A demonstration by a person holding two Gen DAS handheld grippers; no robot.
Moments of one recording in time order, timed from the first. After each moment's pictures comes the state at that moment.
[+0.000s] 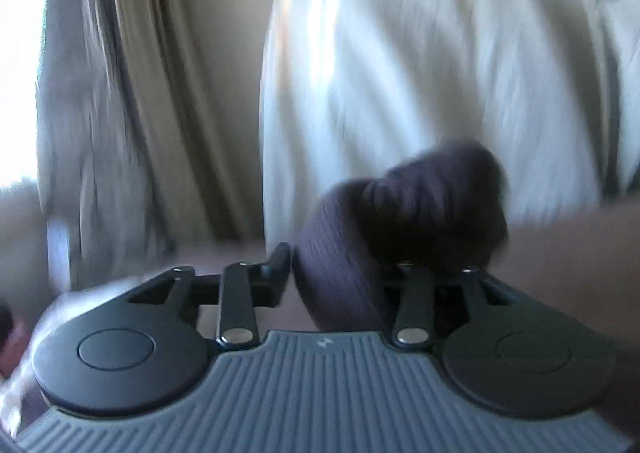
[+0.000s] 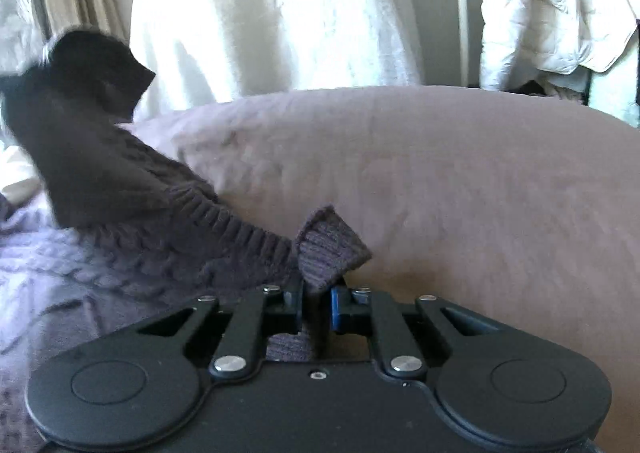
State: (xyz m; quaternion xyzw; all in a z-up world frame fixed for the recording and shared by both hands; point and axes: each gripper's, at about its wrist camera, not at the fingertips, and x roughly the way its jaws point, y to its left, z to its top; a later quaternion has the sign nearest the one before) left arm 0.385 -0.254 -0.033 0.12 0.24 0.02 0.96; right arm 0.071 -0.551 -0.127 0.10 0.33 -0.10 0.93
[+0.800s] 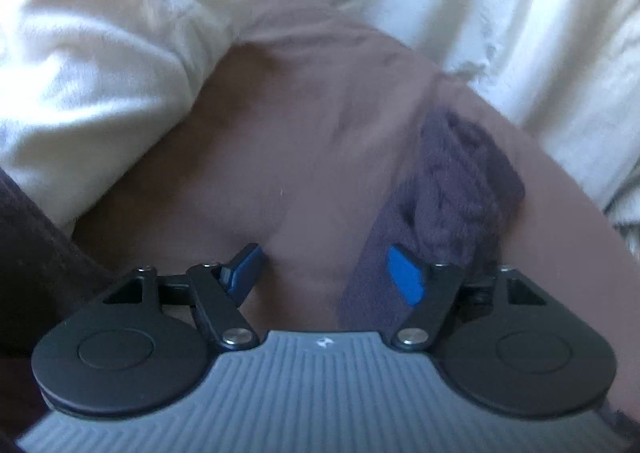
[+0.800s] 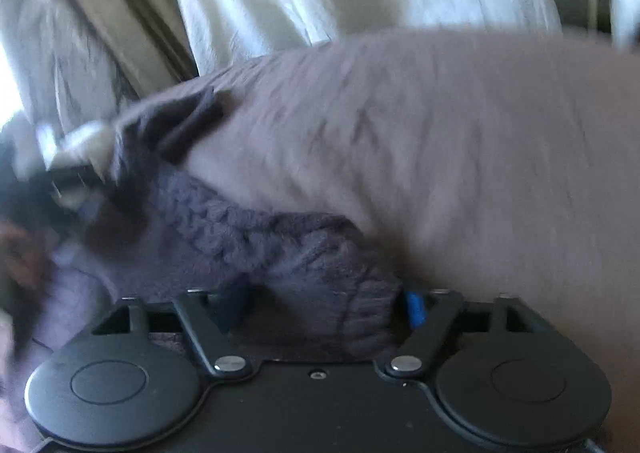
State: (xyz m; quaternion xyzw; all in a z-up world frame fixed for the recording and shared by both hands) left arm 0.466 -0.149 -0.099 -0.16 0.44 0.00 0.88; right arm 0.242 -0.514 -0.110 0.13 0.41 0.04 0.90
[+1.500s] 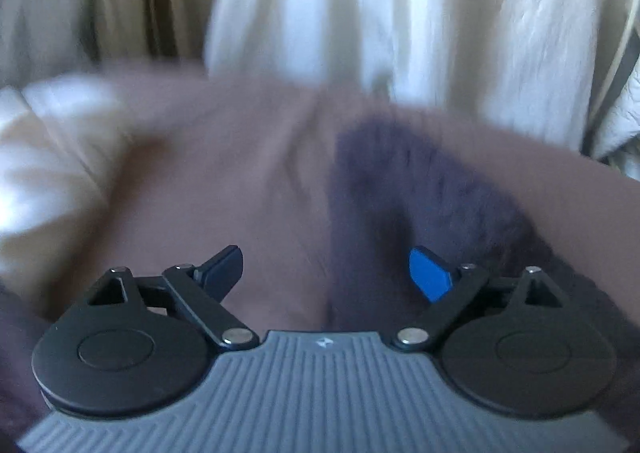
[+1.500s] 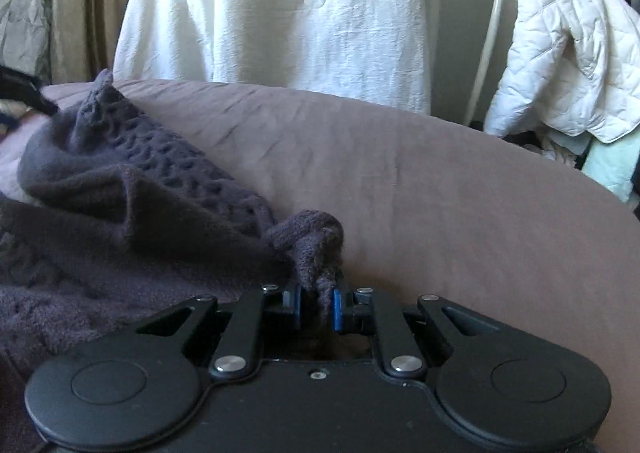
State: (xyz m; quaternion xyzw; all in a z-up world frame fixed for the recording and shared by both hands) left arm 0.468 -0.233 -0.122 -0.09 0.45 -0.08 0.89; right arm 0.149 -0.528 -0.119 0.00 0.35 -0.12 0.93
